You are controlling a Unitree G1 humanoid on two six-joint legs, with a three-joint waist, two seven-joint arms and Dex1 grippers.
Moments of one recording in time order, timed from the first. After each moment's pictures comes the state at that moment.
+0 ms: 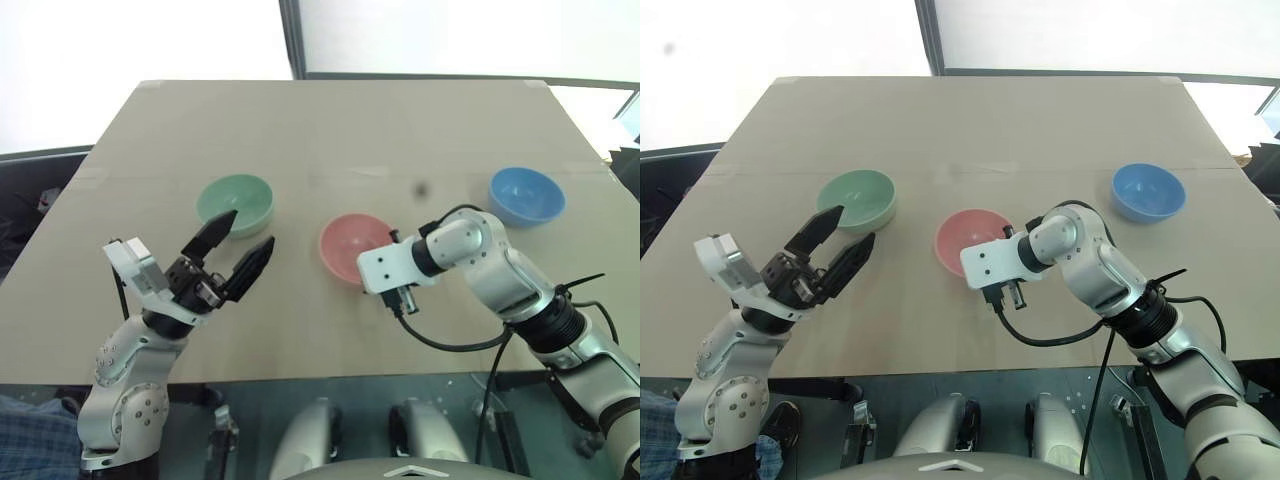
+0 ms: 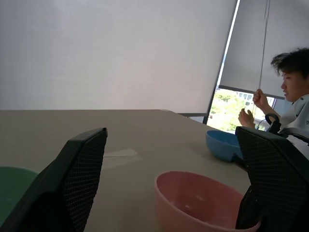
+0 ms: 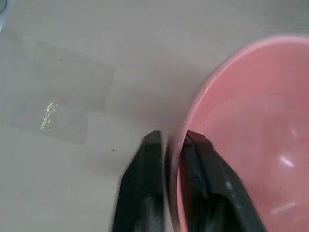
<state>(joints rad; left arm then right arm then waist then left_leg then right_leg) 0.12 0.41 0.32 -0.44 -0.81 0.15 -0.76 -0.74 -0.50 0.57 -0.20 -0.29 0.40 1.37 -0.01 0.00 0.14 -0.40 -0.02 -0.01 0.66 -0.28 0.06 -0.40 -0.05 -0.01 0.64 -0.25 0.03</state>
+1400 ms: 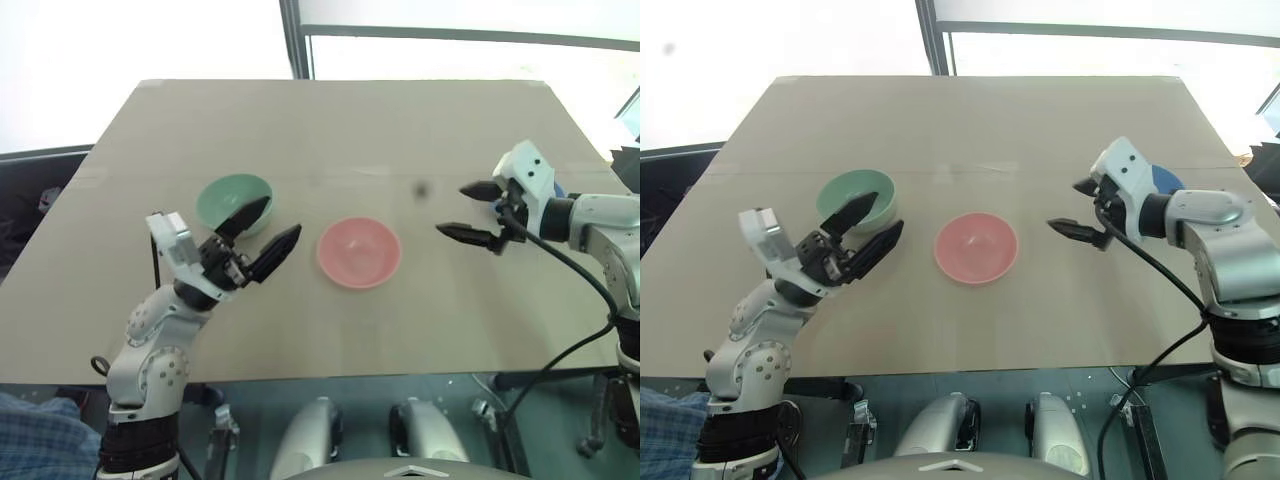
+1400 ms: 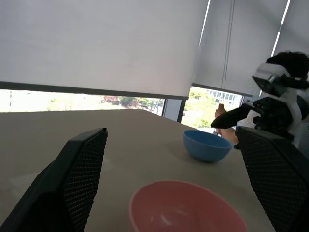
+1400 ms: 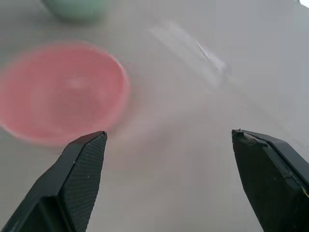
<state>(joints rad) -0.07 0.42 0.23 -0.32 -0.77 0.20 -0.80 -0.57 -0.68 -0.09 -0.37 0.28 0.91 1.01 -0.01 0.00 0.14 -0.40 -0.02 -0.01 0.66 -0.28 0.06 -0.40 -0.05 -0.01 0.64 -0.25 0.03</state>
